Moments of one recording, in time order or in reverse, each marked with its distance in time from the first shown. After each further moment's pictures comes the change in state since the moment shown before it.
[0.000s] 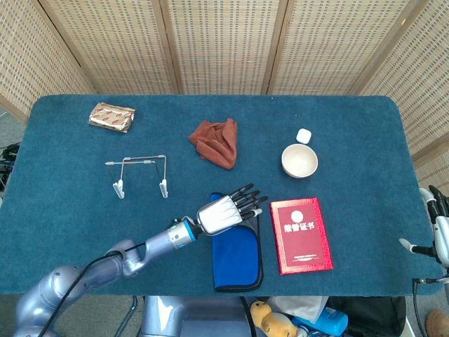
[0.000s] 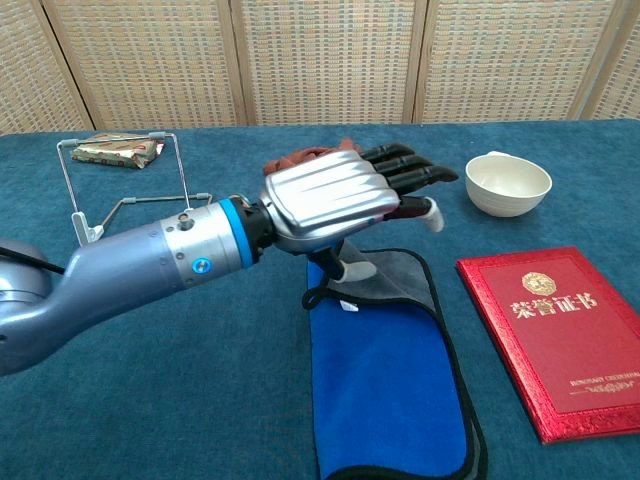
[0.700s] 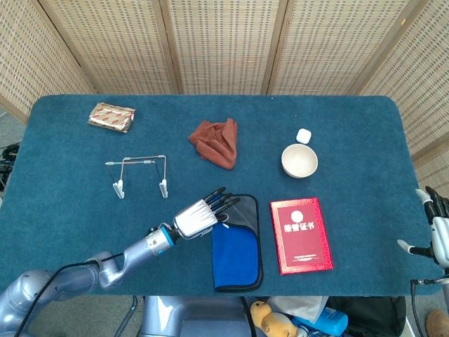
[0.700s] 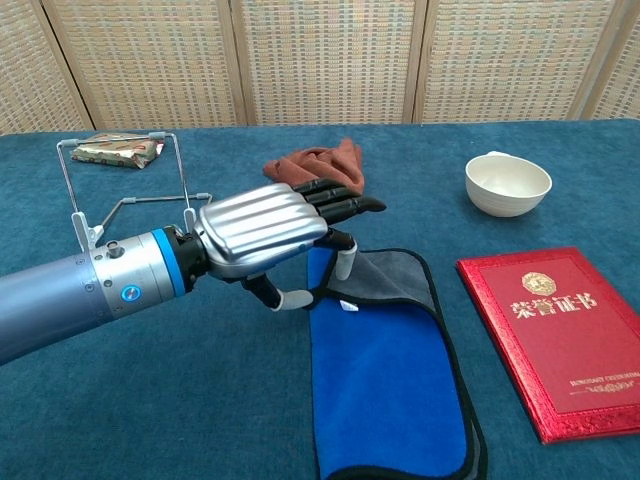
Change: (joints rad) left arm 0.128 0.076 0.031 -0.123 -0.024 -0.036 0.021; right arm 0.001 0.005 -0.006 -0.013 -0.003 -0.004 -0.009
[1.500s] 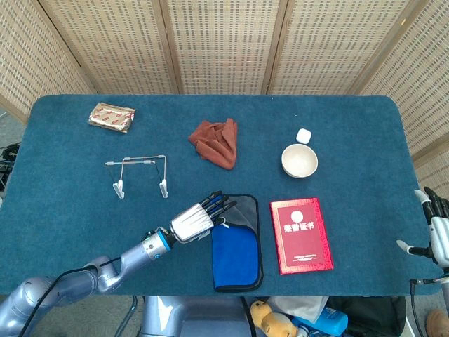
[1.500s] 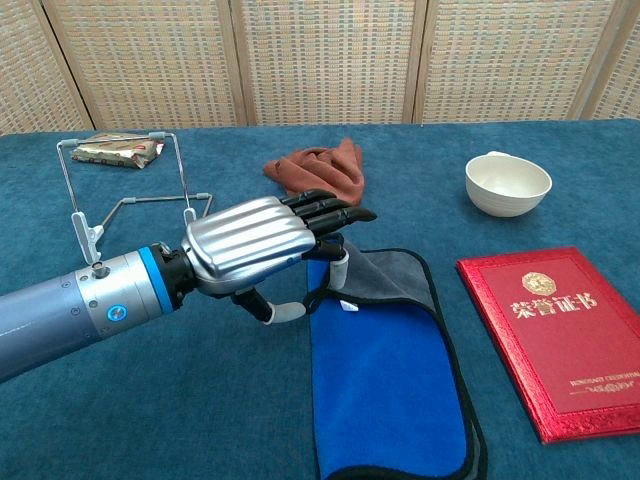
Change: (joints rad) left arm 0.054 -0.034 0.014 0.063 0.044 0.050 -0.054; right arm 0.006 -0.002 -0.002 0.001 0.007 -0.014 -0.008
